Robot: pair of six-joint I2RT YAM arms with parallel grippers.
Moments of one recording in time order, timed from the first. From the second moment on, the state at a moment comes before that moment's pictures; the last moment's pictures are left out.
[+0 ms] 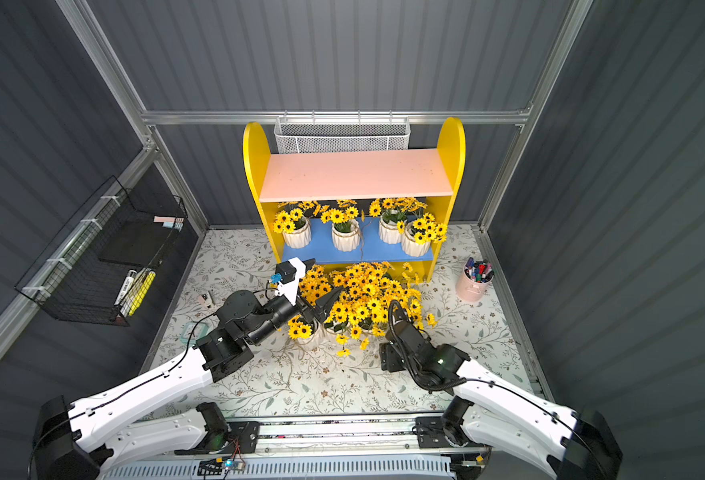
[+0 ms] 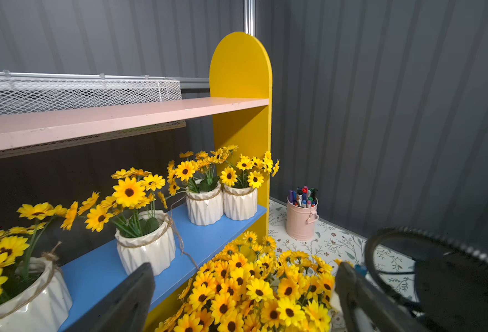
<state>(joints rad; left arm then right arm) -0.85 1.05 0.80 0.34 -0.07 0.02 0.81 0.81 0.53 -0.66 0.23 0.63</state>
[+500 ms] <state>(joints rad) -0.69 1.23 0.95 0.17 -0.22 -0.11 0.36 0.80 0.46 -0.71 0.26 0.72</state>
